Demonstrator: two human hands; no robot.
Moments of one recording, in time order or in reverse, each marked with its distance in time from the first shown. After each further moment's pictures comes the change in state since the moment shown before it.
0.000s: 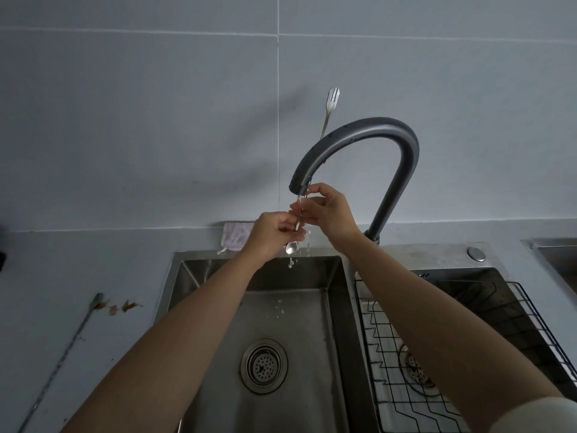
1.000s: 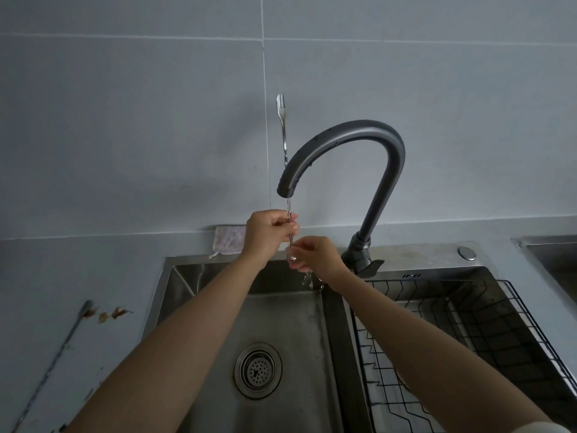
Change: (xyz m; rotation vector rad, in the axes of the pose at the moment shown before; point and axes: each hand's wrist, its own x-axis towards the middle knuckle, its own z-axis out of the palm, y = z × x) left_hand 0.002 0.010 0.014 -0.145 0.184 -0.015; right_hand -0.029 0.048 -0.003 -0.281 -0.094 0.252
